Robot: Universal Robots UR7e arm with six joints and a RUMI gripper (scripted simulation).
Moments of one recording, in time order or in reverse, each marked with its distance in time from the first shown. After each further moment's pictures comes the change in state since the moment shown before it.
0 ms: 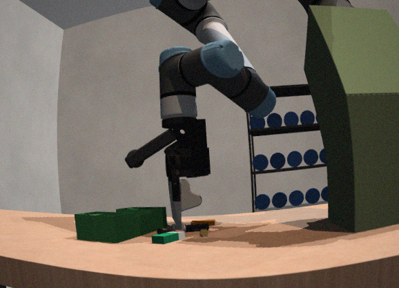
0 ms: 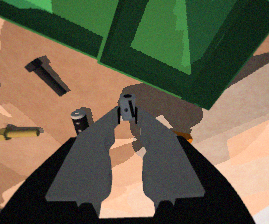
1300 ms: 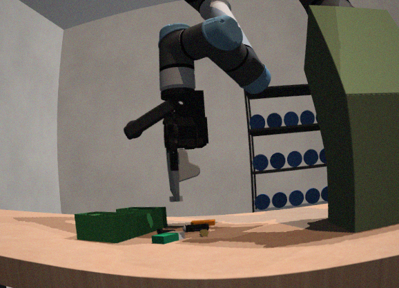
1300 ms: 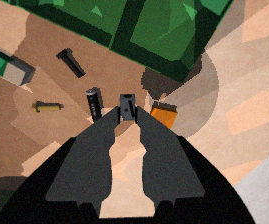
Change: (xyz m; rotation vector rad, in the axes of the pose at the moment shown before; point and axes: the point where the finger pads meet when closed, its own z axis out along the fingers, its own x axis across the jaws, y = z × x) arm 0.000 0.000 -0.060 0.000 0.000 0.000
